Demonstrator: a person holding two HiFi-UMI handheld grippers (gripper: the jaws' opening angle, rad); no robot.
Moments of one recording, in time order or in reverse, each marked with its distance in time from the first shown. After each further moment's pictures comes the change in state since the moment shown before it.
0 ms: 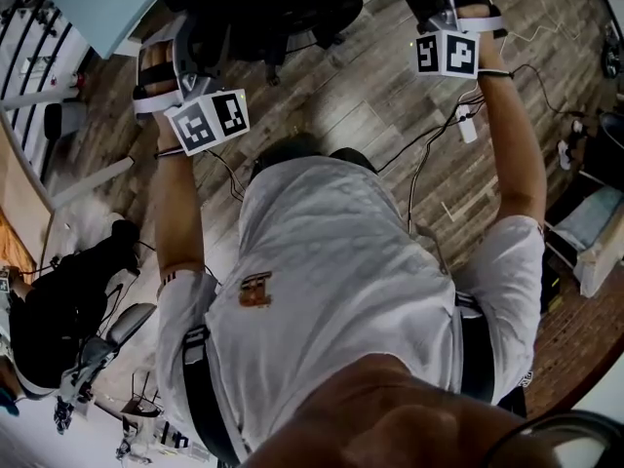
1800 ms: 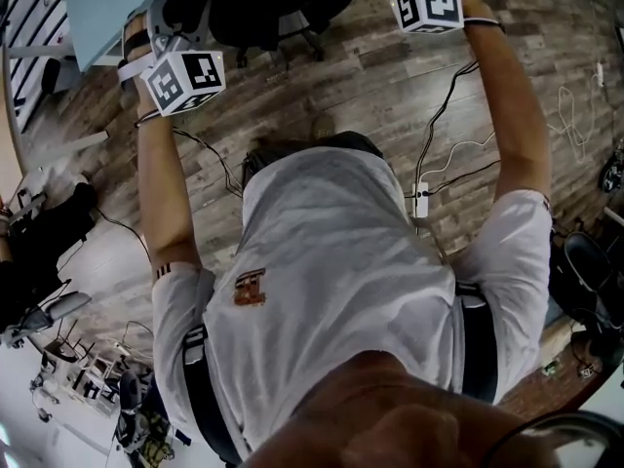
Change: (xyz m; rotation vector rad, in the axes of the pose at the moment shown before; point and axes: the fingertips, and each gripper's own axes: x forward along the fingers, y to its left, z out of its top) left arm 0.289 0.084 0.103 -0.174 0.331 0.132; right arm 0.263 -0.136 -0.228 -0.142 -0.368 0.056
